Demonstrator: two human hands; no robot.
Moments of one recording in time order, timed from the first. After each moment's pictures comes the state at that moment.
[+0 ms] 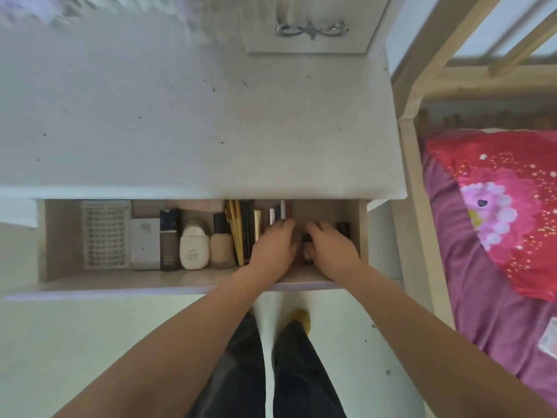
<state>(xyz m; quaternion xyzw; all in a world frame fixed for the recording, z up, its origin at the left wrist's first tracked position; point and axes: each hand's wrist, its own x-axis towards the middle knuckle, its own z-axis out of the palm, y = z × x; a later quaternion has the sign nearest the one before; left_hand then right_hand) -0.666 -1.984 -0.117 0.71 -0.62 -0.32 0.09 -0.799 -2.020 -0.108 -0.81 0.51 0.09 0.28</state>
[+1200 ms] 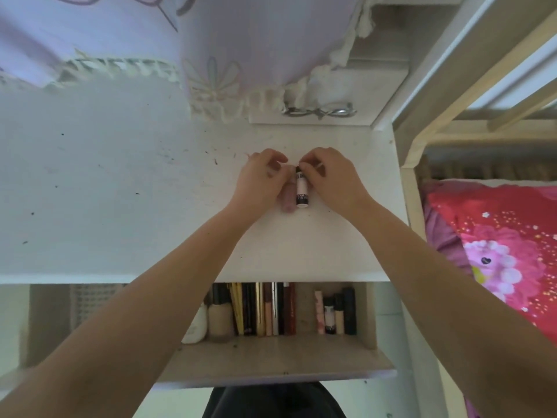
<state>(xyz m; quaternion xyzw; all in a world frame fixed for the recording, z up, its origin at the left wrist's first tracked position) -0.582 -2.181 -0.028 0.72 -0.50 -0.36 0.32 -0.726 -2.227 -0.023 -0.75 0.54 -0.17 0.34</state>
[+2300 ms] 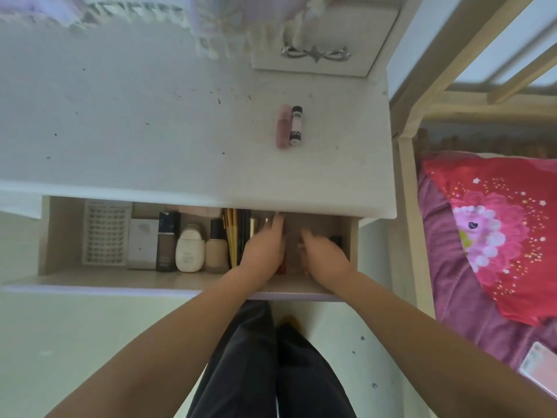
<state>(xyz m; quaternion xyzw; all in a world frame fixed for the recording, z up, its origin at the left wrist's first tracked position) -0.663 -1.996 -0.115 0.75 -0.60 -0.28 0.09 -0.801 -2.031 -0.099 -0.83 0.46 0.09 0.30</state>
